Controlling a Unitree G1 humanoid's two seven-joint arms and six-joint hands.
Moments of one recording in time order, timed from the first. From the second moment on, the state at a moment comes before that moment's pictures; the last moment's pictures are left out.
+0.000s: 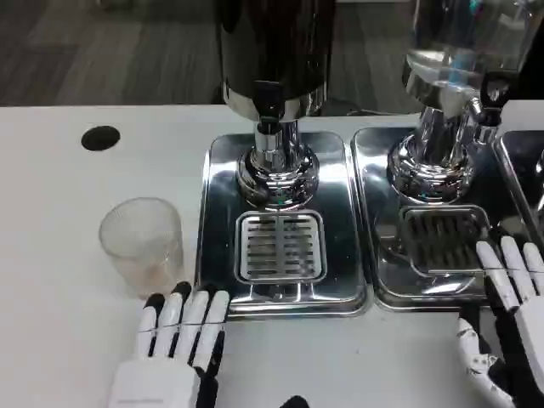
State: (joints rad) left arm 0.50 0.33 -0.45 -0.04 1.07 -0.04 0.75; right arm 0.35 -0.43 0.21 0.03 -0.95 -0.10 -0.61
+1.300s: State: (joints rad) left arm 0.45 0.35 -0.06 -0.18 0.75 -0.20 0.71; right arm 0.39 -0.42 0.21 -0.10 -0.98 -0.01 -0.55
